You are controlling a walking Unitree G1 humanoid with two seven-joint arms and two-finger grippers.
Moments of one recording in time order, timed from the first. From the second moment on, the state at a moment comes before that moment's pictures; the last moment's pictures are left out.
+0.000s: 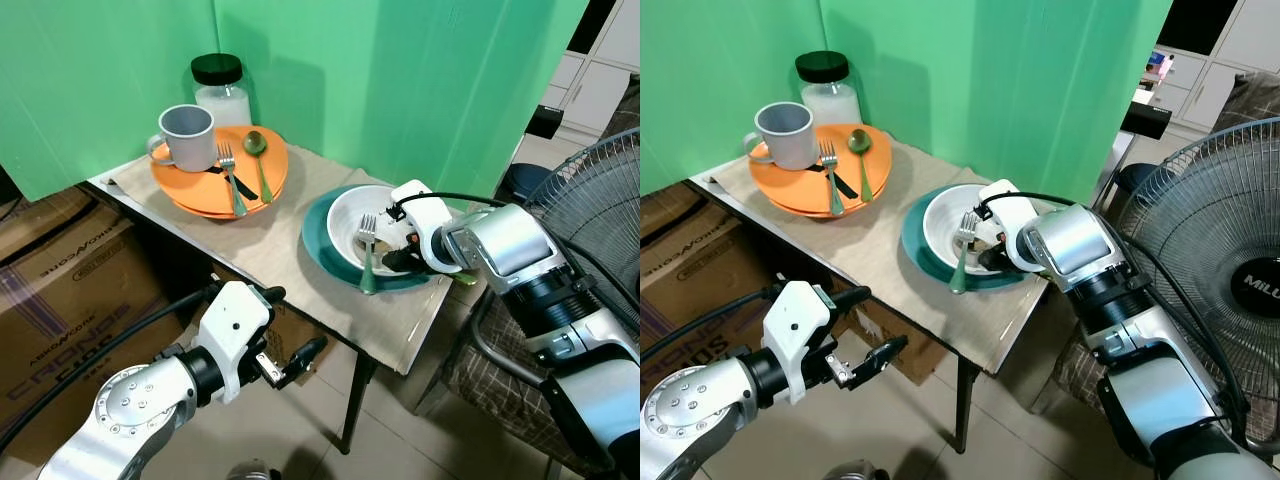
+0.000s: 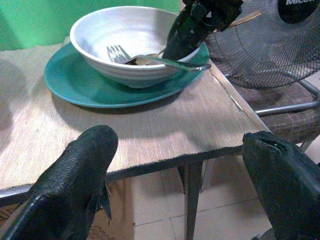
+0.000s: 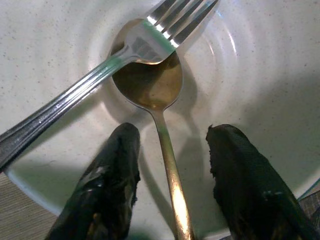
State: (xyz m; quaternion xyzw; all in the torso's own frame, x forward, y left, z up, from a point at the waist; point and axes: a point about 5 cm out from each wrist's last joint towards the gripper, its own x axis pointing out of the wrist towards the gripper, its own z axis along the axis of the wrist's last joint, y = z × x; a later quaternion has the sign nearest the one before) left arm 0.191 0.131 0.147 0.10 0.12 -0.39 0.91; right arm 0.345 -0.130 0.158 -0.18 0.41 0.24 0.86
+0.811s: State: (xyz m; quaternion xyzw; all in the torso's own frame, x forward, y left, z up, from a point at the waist) left arm 0.191 0.129 0.147 0.10 0.12 -0.39 0.91; right arm 0.348 -0.138 0.148 -0.18 0.42 0.23 0.86
